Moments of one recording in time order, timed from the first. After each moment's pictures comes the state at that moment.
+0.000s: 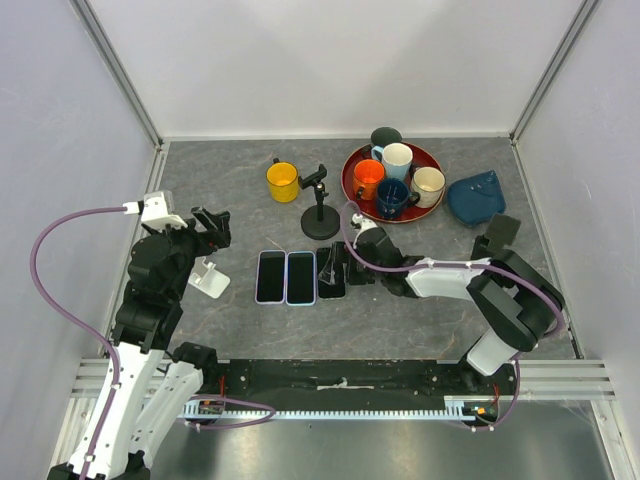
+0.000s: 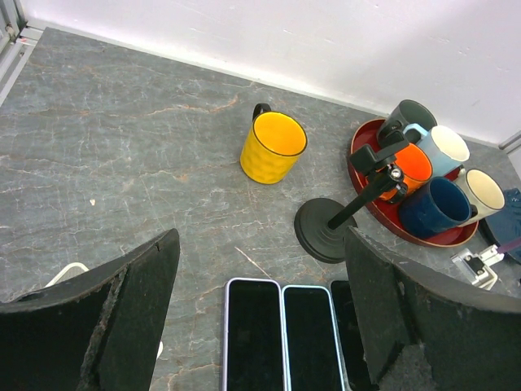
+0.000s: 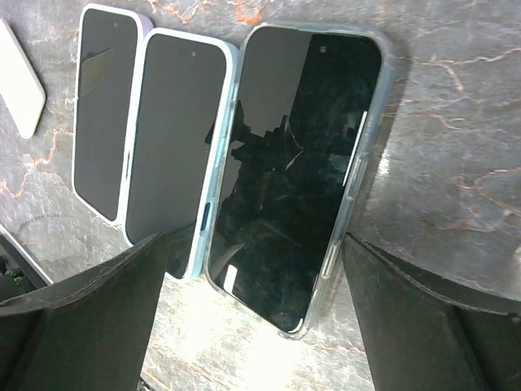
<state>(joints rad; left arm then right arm) -0.24 0.56 0.78 -0.33 -0.17 -0.36 0.75 1.62 0.70 0.24 -0.13 0.72</state>
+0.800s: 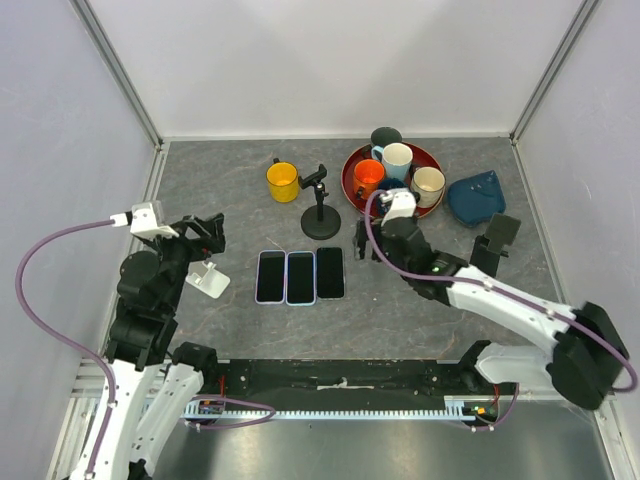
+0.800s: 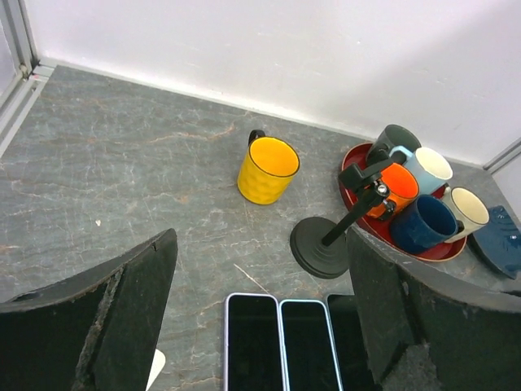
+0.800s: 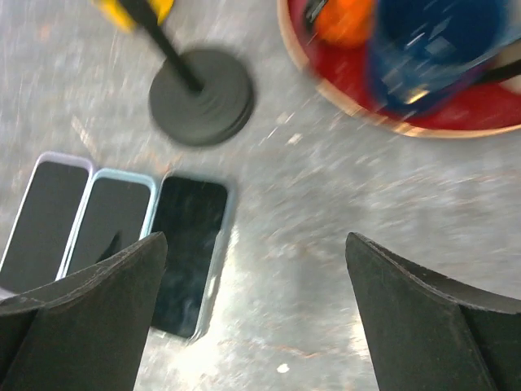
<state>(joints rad) -0.24 0.48 0.77 -0.33 -0.18 -0.34 0.78 1.27 0.76 -0.05 0.32 0.47</state>
